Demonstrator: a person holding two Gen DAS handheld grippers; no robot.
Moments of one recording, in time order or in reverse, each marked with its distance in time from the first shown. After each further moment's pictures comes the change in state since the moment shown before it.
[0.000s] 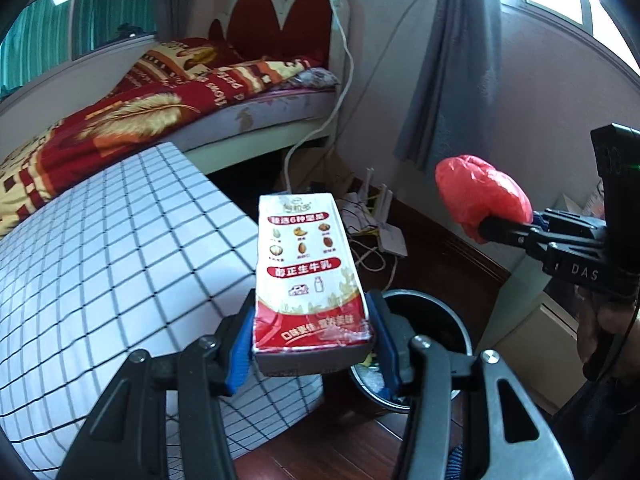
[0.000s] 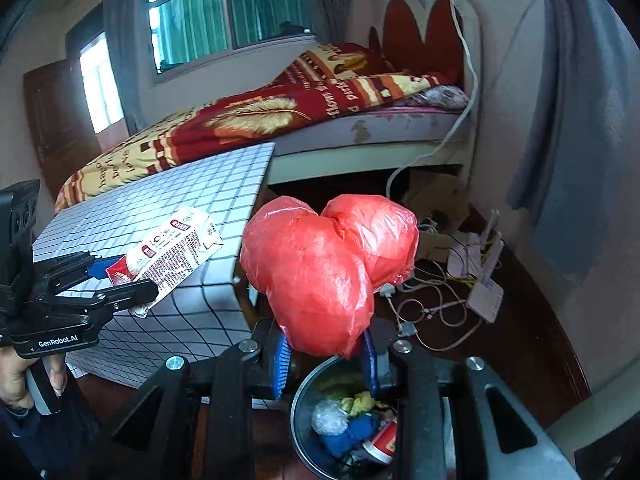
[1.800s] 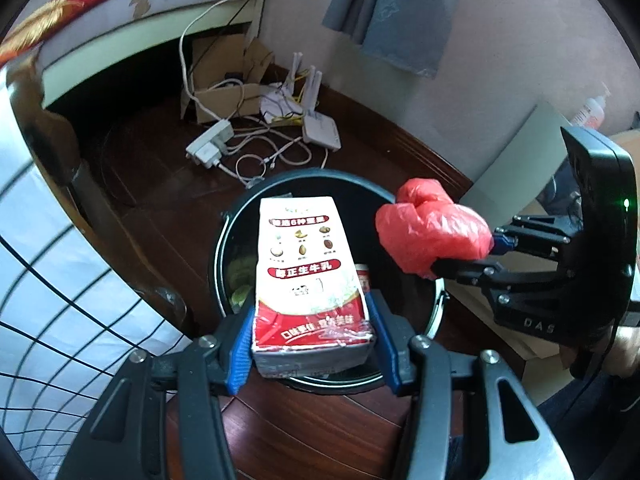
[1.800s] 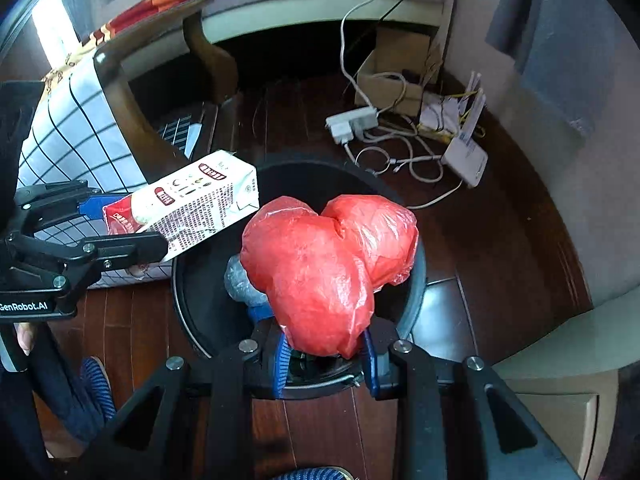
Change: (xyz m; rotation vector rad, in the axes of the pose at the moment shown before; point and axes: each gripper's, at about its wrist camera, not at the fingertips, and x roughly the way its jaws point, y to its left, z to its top) left arm 0.141 -0.090 -0.069 0.022 0.341 -0.217; right arm 0.090 -0.086 -0.152 0.014 0.419 -0.067
